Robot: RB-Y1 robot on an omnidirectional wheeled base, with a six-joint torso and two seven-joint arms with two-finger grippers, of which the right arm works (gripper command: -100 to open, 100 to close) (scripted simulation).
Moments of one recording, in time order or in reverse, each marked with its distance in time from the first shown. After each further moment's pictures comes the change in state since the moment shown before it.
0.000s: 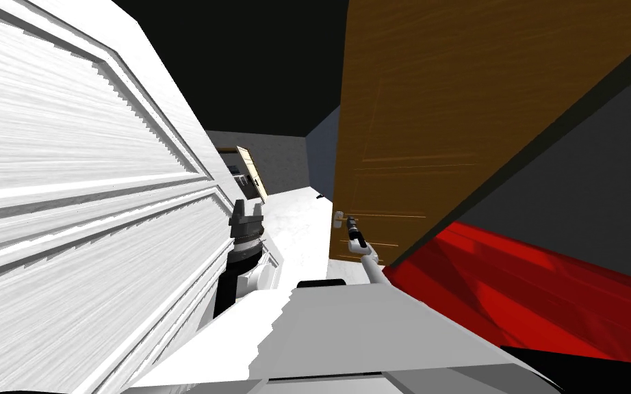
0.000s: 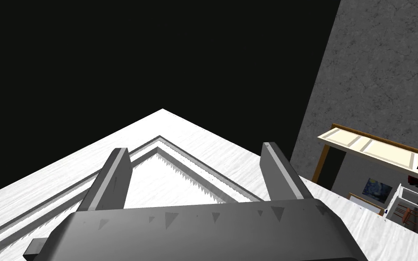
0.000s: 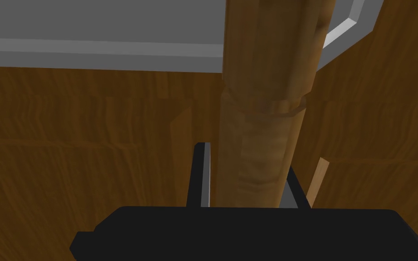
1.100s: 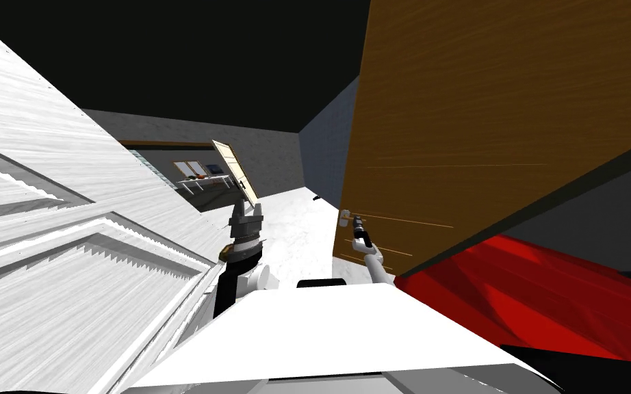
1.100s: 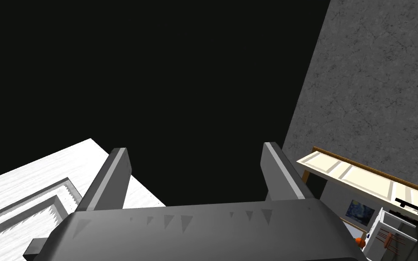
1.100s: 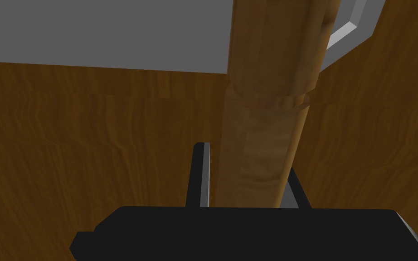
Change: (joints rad) arm -0.017 0.003 -0.134 0.000 -0.014 -0.005 0.060
